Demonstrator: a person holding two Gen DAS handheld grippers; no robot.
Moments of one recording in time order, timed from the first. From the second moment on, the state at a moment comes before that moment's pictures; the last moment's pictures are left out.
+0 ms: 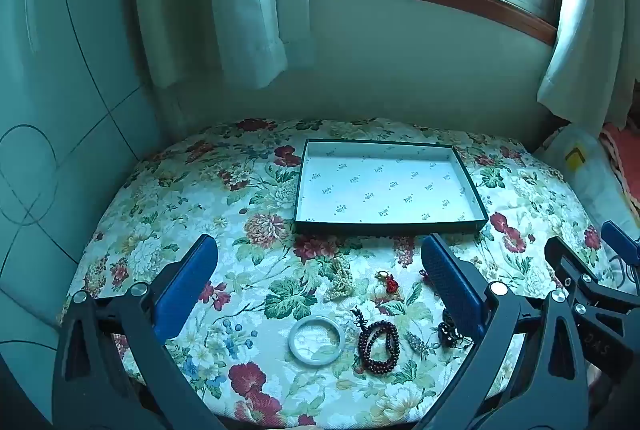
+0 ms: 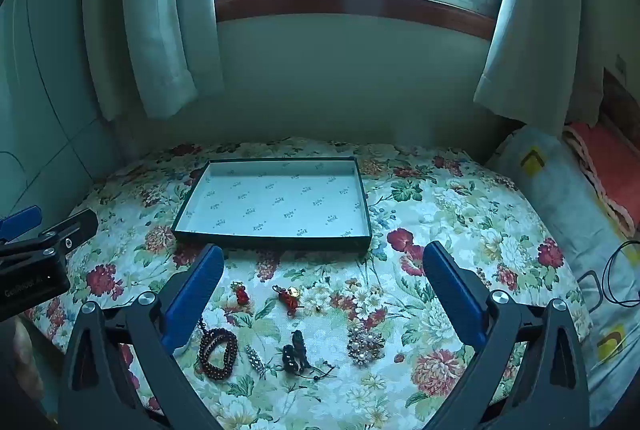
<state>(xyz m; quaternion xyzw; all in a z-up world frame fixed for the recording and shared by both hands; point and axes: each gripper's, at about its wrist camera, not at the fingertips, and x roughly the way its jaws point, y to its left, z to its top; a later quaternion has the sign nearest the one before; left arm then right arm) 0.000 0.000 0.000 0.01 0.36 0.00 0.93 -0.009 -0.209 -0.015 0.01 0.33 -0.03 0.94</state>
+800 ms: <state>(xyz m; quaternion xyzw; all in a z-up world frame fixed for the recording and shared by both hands) -0.002 0.003 -0.001 0.01 0.36 0.00 0.93 -0.006 -0.208 -0.003 0.00 0.33 -0.04 0.94</state>
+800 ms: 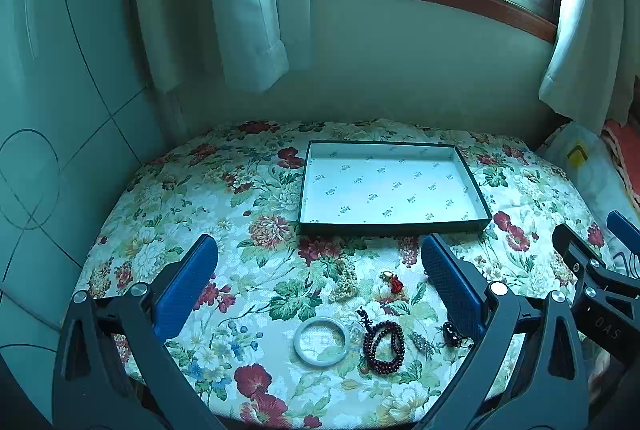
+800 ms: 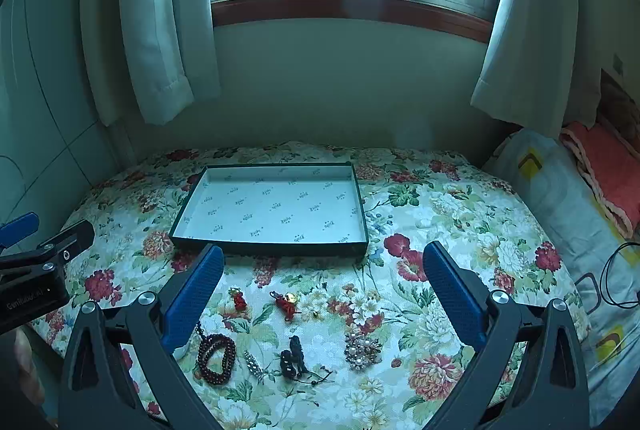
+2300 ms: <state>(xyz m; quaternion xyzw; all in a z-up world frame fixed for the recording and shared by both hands) 0.000 0.006 0.001 0.01 0.36 0.00 0.93 -0.006 -0.211 0.004 0.00 0.32 -0.04 0.95</state>
